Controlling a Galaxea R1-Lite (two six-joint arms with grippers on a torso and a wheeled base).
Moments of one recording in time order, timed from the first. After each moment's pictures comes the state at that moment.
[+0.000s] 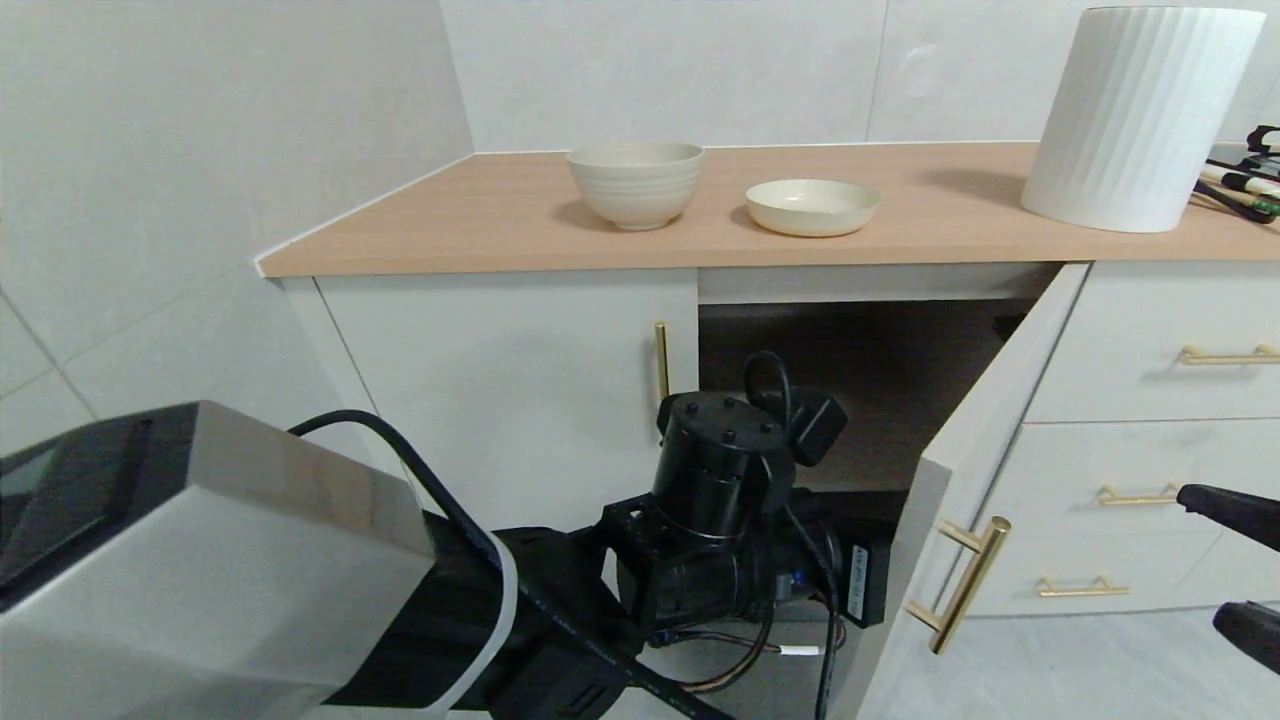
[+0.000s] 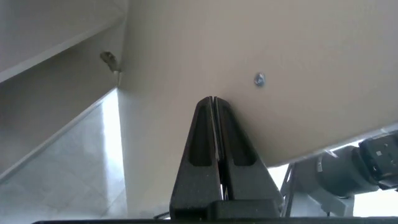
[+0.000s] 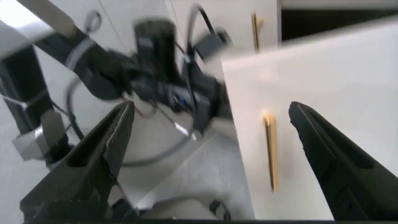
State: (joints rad) left arm -0.93 2.09 -1.09 -0.71 -0.25 -0.36; right arm 0.56 0.82 -0.38 -0.48 0.27 0.22
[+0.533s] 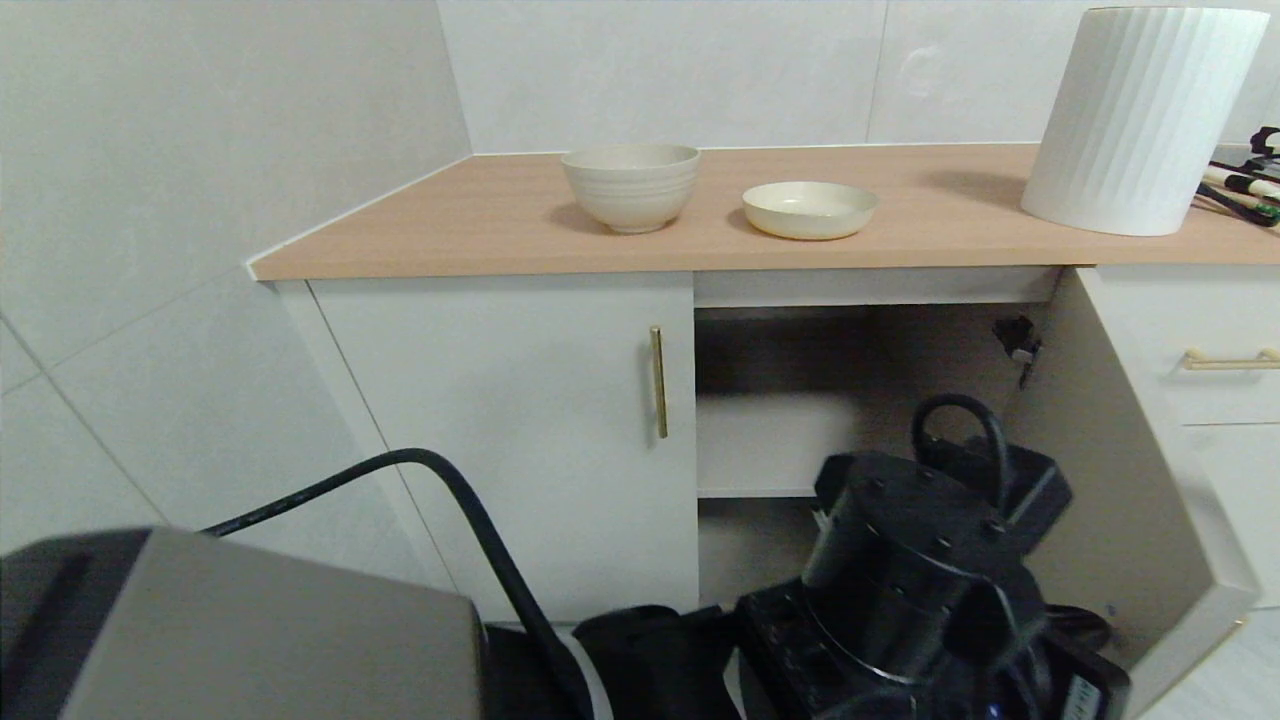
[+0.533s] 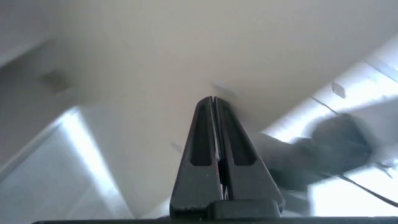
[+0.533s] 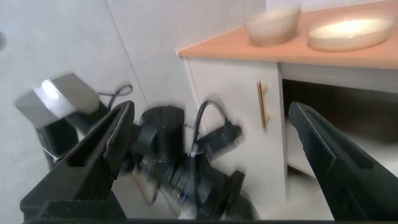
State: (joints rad) left arm -1.14 2.12 -1.23 -0.65 -0.15 -0.36; right arm 0.56 0.74 -0.56 -0.42 0.28 0.27
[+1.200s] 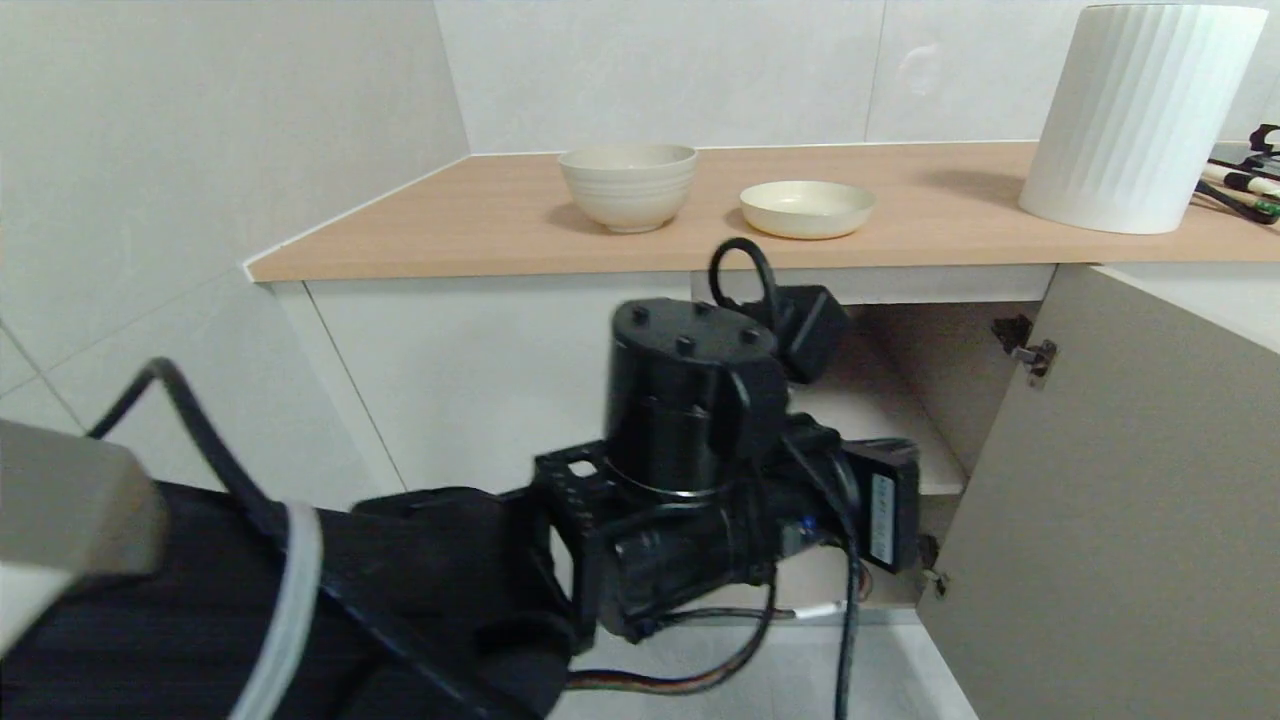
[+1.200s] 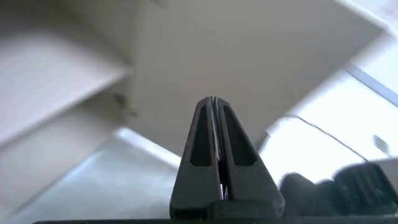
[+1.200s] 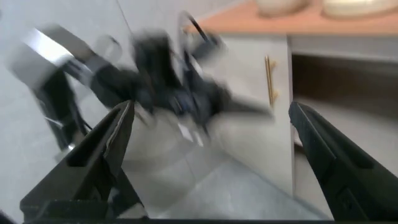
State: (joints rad) left arm -0.96 1.90 -1.12 -0.61 -0.07 -0.35; right arm 0.56 0.76 -0.56 -0.32 0.33 0.26
